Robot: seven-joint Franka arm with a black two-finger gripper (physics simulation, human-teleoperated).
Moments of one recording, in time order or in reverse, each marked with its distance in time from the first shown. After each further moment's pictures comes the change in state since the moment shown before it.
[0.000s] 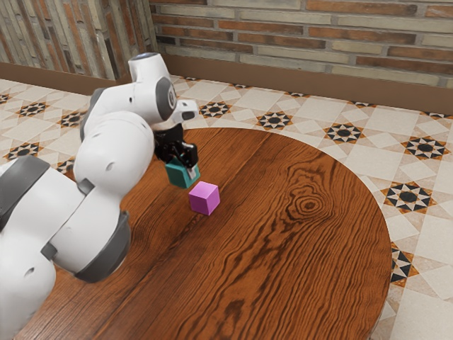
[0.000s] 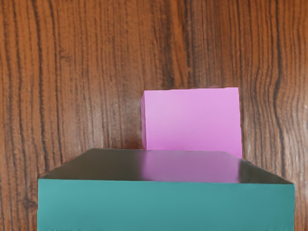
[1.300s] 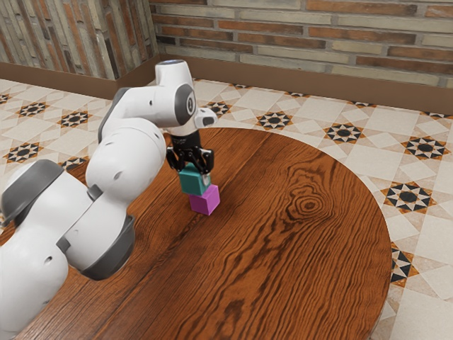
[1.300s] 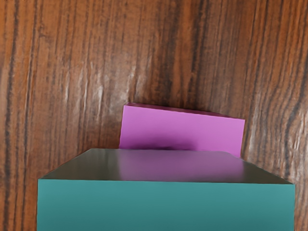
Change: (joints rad) arm 0.127 -0.087 -0.102 0.215 0.049 -0.092 -0.263
